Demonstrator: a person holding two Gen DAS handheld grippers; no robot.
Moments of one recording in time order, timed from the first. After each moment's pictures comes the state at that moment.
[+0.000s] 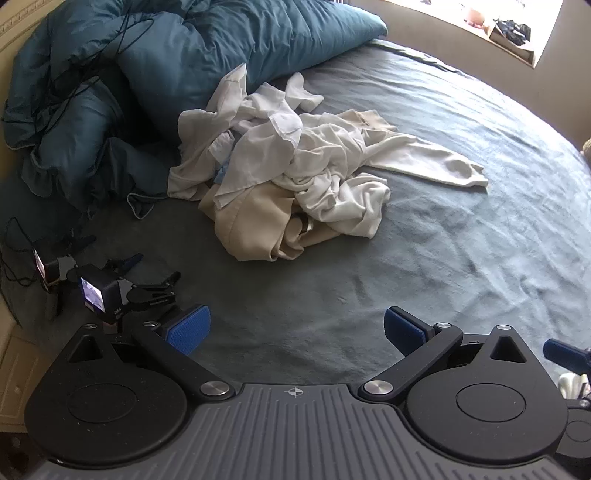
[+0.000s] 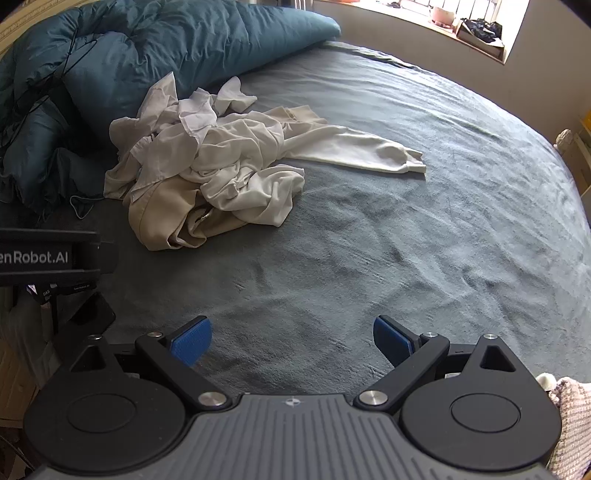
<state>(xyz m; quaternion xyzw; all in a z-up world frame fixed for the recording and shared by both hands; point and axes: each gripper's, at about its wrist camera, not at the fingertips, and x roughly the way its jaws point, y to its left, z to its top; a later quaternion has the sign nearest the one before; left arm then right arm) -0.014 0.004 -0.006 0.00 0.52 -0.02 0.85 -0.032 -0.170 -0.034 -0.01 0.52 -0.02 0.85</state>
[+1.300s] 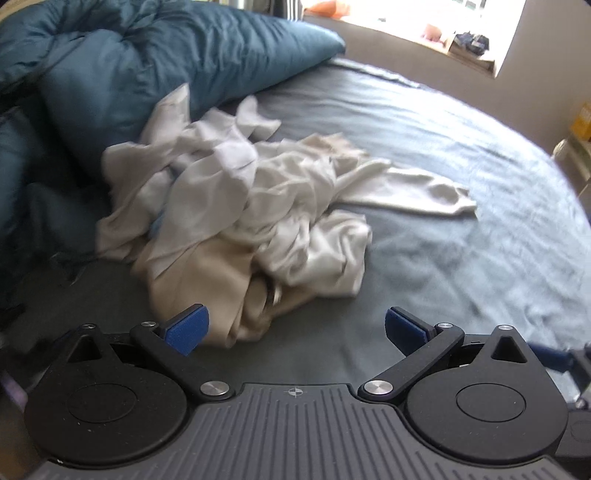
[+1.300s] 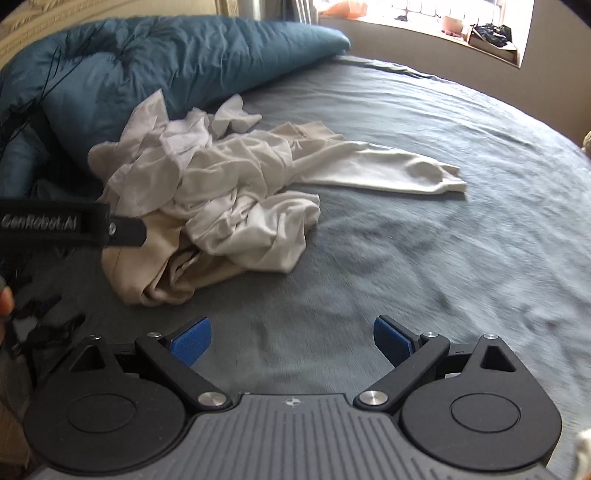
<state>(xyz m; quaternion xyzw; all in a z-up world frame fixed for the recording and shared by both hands) 0.100 -0.003 -0.105 -0.01 0.45 -0.10 0.89 0.065 -0.200 -0.150 0.04 0.46 0.01 0.89</state>
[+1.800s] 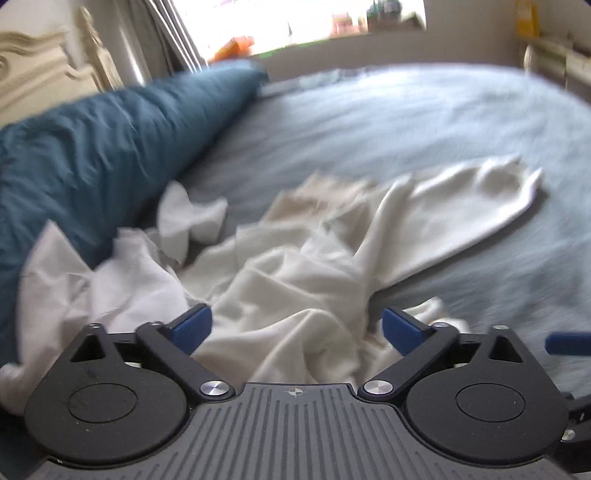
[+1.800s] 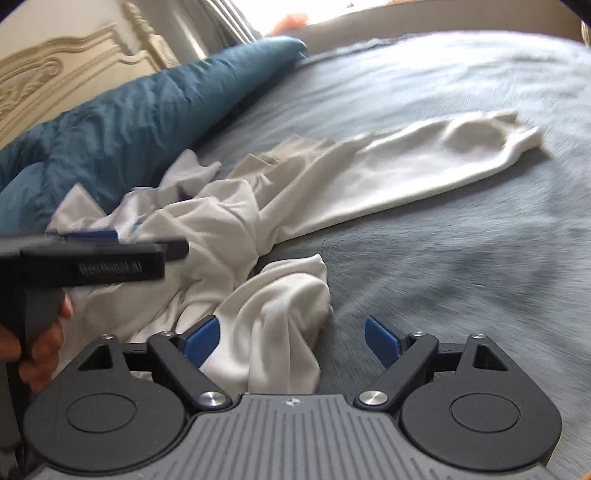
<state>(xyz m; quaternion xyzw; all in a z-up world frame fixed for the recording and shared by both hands) 0.313 -0.088 -0.231 0.22 0.39 -0.17 0.88 0.244 -0.249 -0.293 0.24 0.41 0.02 0.88</state>
